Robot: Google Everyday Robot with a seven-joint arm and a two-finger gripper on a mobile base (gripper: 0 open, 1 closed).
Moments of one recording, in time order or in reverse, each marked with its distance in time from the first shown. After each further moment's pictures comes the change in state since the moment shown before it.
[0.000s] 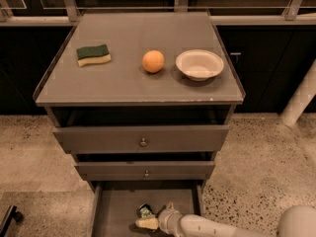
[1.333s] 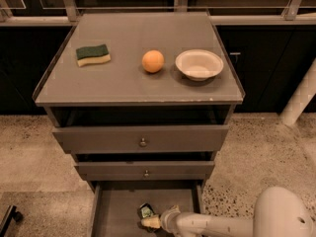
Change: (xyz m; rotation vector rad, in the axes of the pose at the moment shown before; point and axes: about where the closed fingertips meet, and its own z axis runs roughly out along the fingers) arm 0.036 -0.050 0.025 0.177 0.128 0.011
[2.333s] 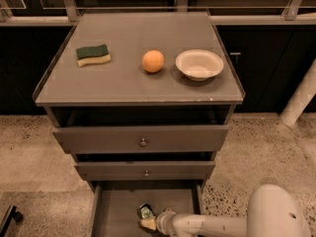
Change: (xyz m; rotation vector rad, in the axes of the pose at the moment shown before) arm 0.009 0.022 0.012 -0.038 0.027 0.007
